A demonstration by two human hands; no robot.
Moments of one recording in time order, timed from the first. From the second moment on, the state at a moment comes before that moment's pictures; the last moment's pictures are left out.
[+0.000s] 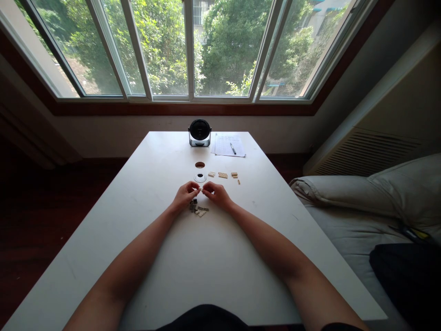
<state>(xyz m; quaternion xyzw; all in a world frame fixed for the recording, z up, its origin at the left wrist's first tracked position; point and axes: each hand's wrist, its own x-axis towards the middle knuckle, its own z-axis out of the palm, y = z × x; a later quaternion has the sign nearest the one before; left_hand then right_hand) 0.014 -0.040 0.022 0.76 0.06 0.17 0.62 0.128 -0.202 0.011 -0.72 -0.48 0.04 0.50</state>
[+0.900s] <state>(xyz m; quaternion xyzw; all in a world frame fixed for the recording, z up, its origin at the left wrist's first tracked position) 0.015 -0.039 0.020 0.77 0.06 0.18 0.61 0.130 -0.201 0.008 -0.72 -0.47 0.03 0.52</state>
